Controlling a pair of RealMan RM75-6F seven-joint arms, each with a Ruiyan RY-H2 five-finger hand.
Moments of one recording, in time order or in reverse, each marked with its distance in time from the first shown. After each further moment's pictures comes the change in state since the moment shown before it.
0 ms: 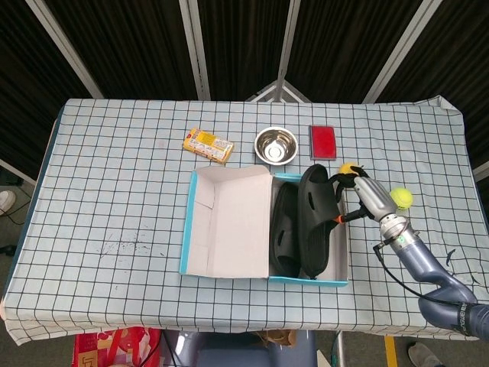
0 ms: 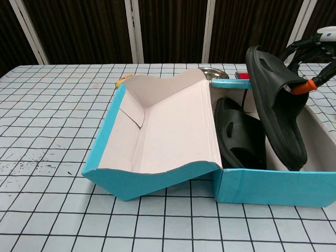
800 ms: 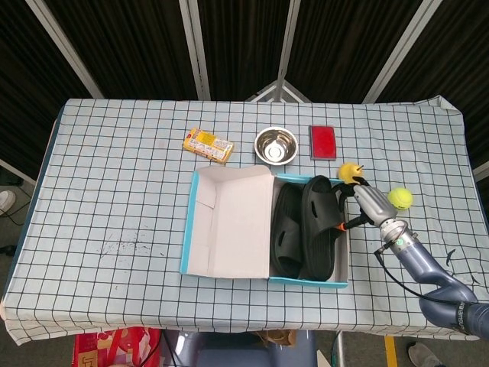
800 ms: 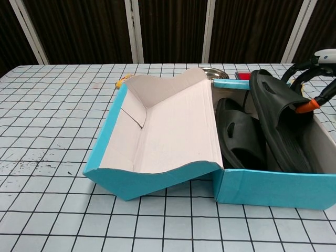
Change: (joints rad) left arm -0.003 -0.004 0.000 0.000 -0.002 0.000 0.011; right arm 0.013 -0.023 -0.043 0.052 0.000 -0.081 -0.028
